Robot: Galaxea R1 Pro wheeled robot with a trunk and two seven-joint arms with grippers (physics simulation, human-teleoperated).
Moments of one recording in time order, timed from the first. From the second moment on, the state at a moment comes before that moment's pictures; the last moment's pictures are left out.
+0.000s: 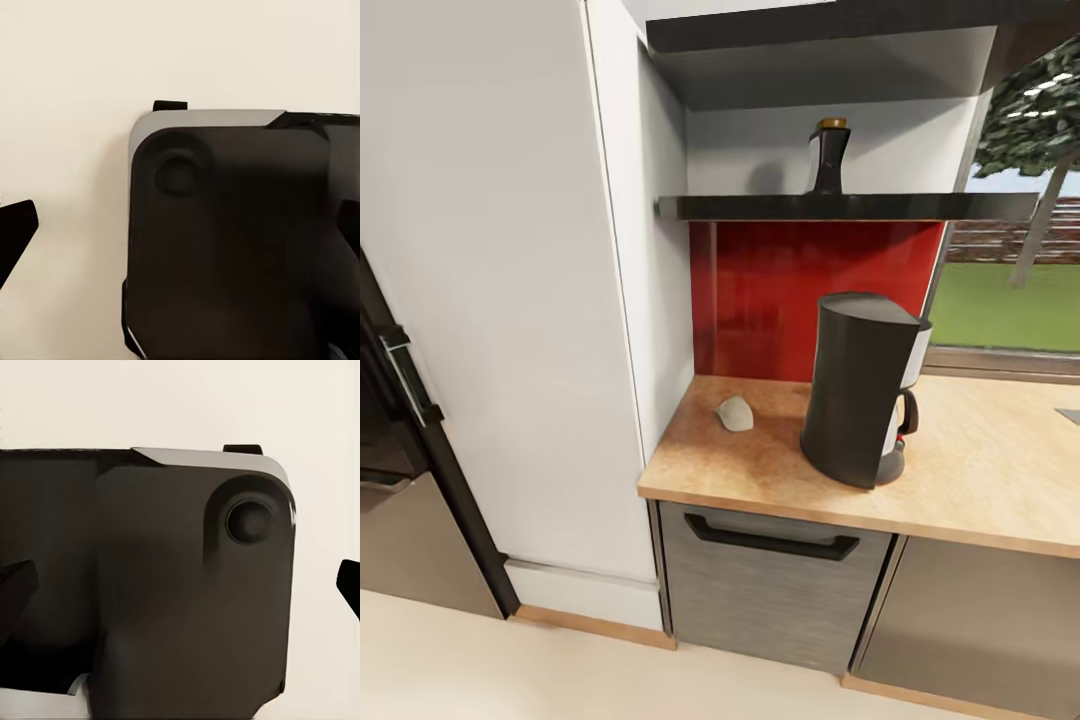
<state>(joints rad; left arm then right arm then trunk) 0.00 0.00 0.00 -0.10 0.05 -0.15 0.01 0.00 0.06 0.00 -0.12 0.00 -0.09 0.00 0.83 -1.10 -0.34</state>
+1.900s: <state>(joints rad) 0.00 0.02 0.00 -0.10 0.05 -0.15 0.01 0.00 0.06 0.00 -0.12 0.00 -0.09 0.00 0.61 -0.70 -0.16</state>
